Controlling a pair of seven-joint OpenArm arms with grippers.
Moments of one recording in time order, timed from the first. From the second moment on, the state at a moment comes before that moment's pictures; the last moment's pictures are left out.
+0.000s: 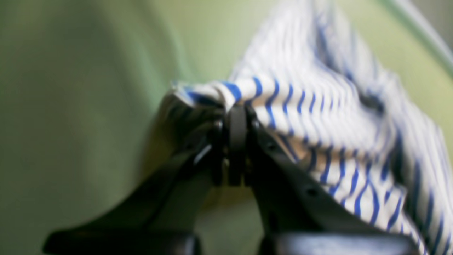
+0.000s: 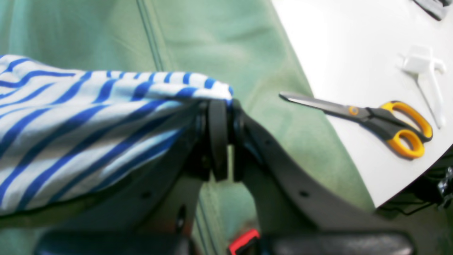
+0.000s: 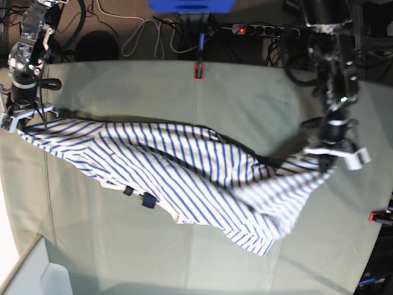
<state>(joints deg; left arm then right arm) 9.2 -6.1 -18.2 90.3 -27.6 0.6 17.9 -17.4 5.9 30.6 86.1 0.0 0.5 -11.7</state>
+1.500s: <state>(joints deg) -8.9 -9.3 -44.5 91.8 -30.2 -0.1 53.0 -16.0 5.4 30.6 90.0 -0.5 9.5 -11.9</state>
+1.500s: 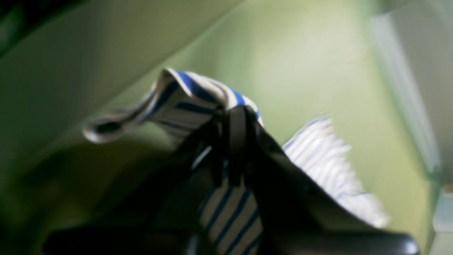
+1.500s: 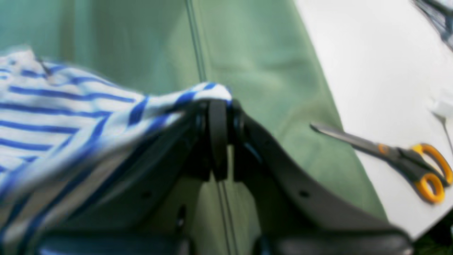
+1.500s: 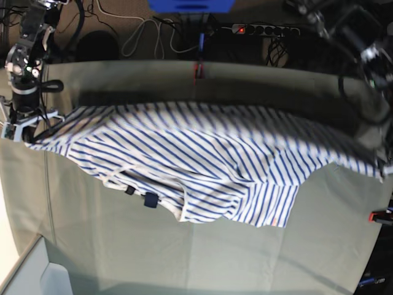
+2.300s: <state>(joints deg) -18.4 -11.9 -24.1 68.0 -37.0 1.0 39.9 -11.7 3.3 30.6 89.0 -0.4 9.6 -12.4</state>
